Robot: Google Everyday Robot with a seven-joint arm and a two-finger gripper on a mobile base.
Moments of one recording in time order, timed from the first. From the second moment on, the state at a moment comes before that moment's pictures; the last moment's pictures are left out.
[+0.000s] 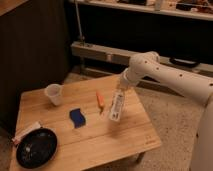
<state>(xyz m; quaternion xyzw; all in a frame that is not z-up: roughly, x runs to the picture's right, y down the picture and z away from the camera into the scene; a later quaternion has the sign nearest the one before) 0.091 -0.013 0.808 -0.07 -0.24 -0.55 0.80</state>
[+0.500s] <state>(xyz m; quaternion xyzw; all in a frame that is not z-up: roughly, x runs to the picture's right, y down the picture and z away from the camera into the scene) 0.088 -0.013 0.809 -0.08 -0.24 -0.56 0.79</state>
